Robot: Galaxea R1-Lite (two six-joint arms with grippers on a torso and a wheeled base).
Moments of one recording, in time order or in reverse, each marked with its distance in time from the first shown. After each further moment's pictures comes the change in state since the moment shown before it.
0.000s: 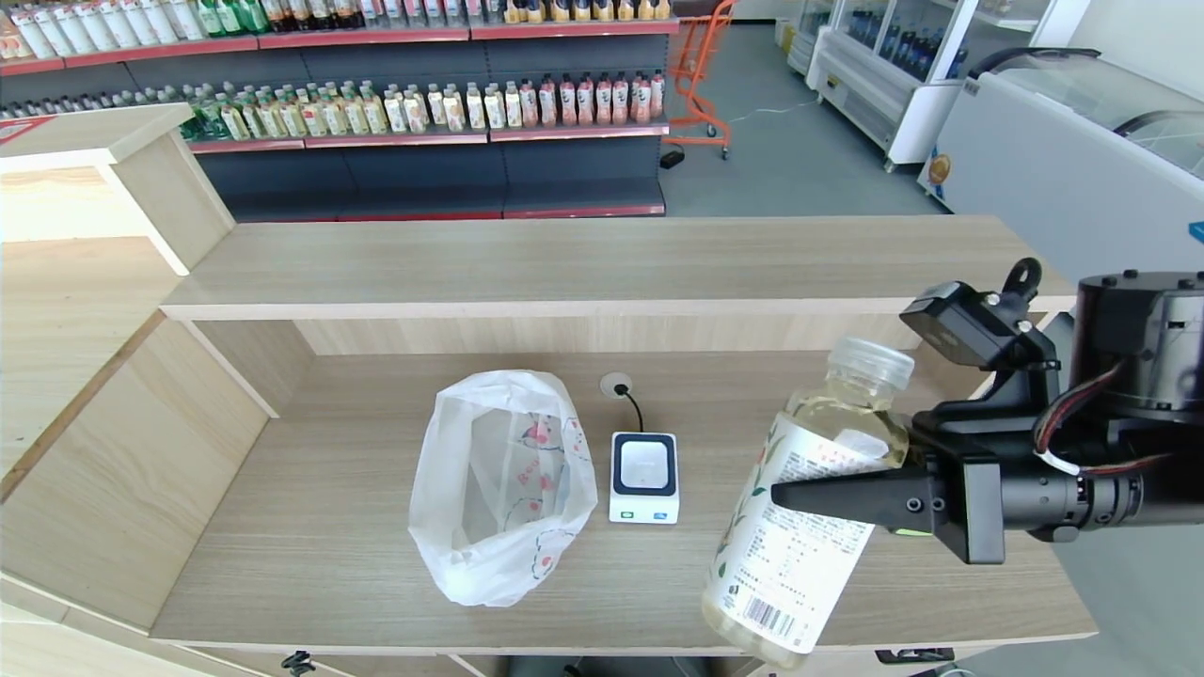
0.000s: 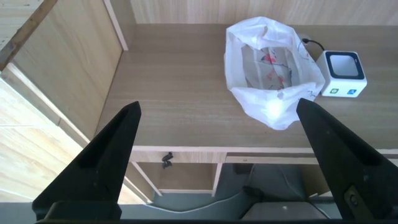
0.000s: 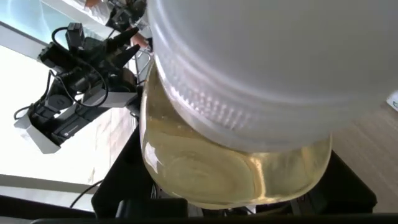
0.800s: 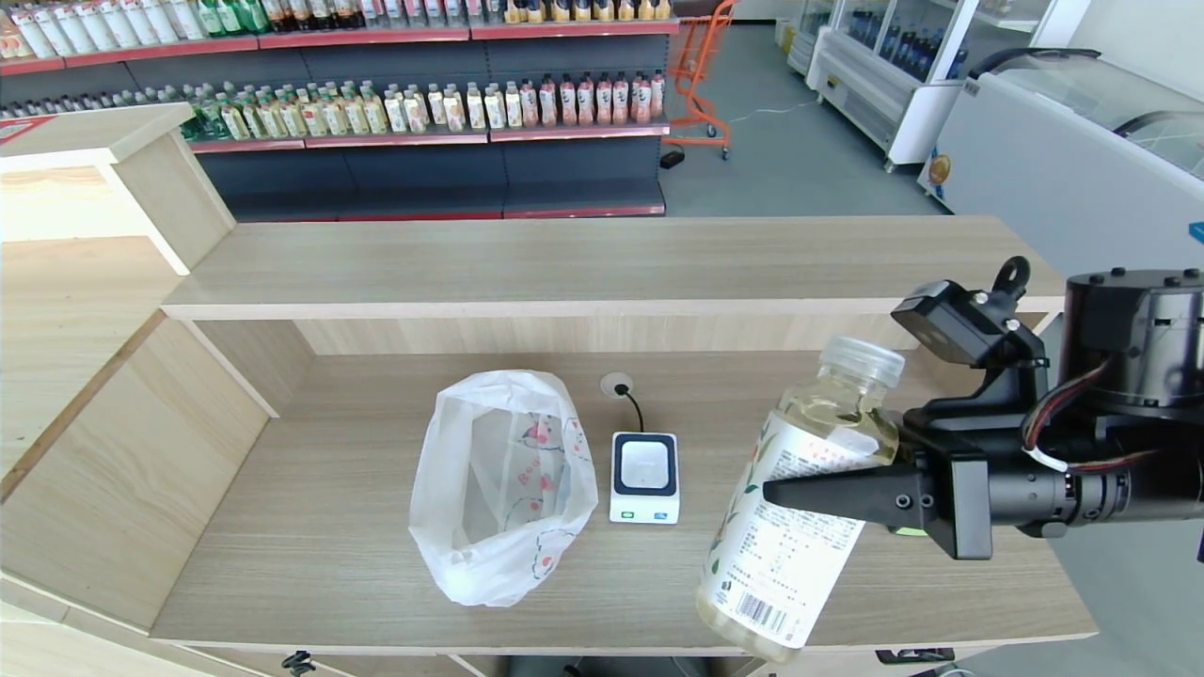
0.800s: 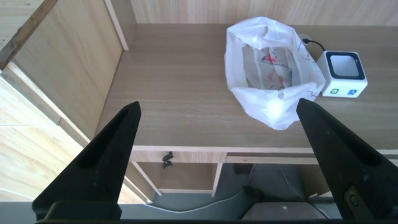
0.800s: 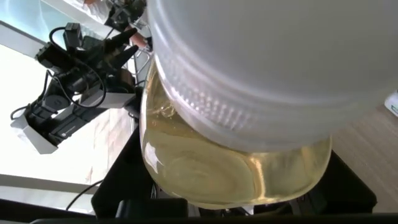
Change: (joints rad) left arm 0.000 0.000 0.000 0.000 0.000 0.000; right arm 0.004 0.013 -0.010 -0.002 -0.006 -0.008
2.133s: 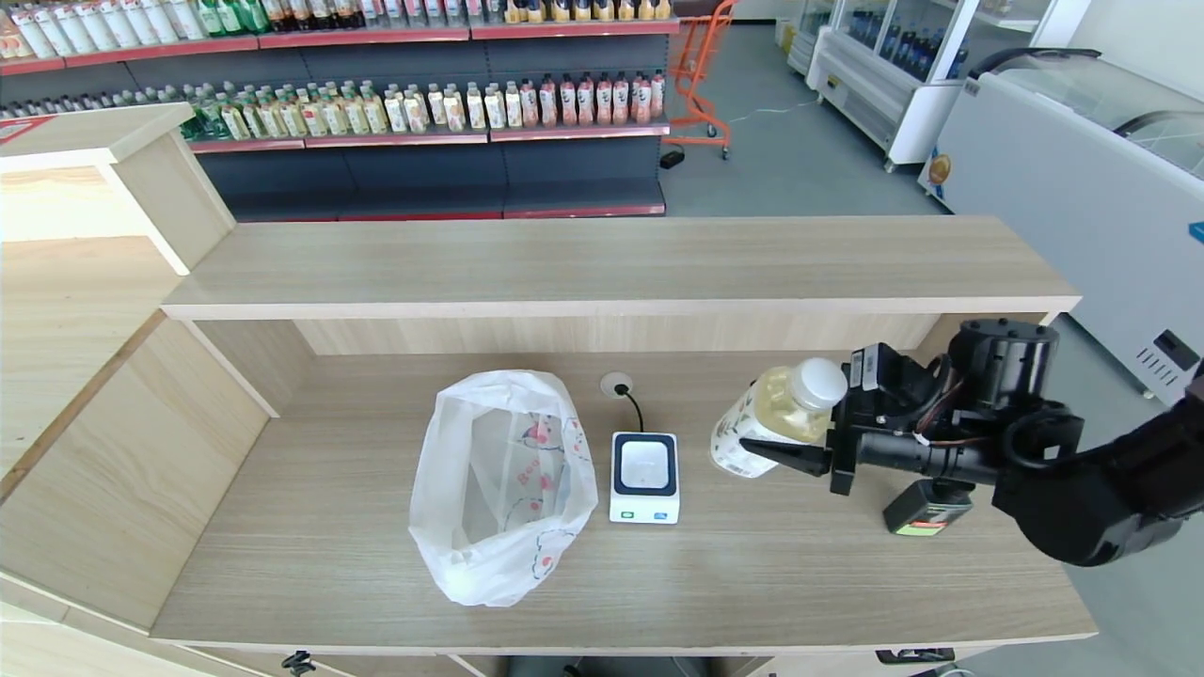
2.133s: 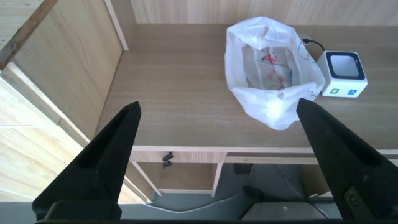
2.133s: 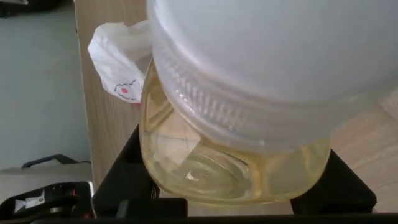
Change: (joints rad) left arm 0.000 0.000 0.000 0.000 0.000 0.000; right arm -0.216 0.455 -0.027 -0.537 -0.037 -0.871
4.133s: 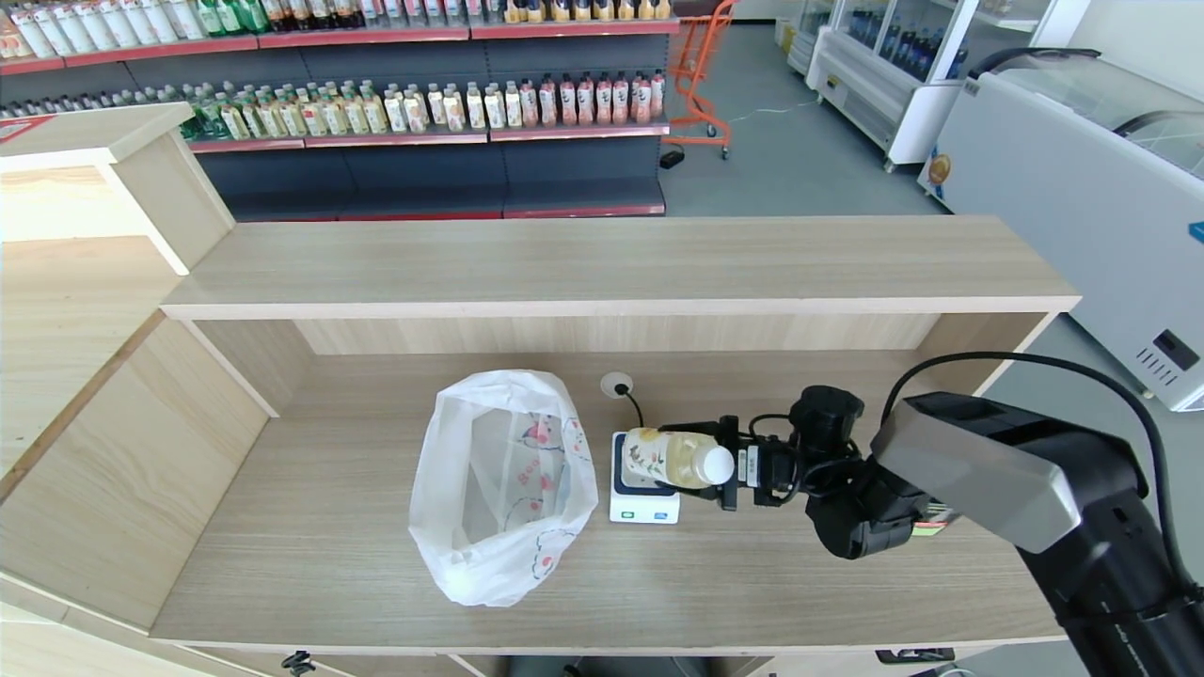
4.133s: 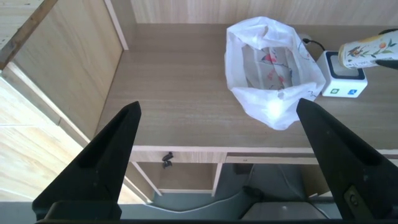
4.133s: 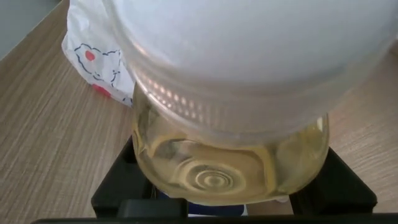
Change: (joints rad) left arm 0.000 0.000 0.000 0.000 0.000 0.000; right arm 0.059 0.667 -0.513 -0.321 0.261 -0.217
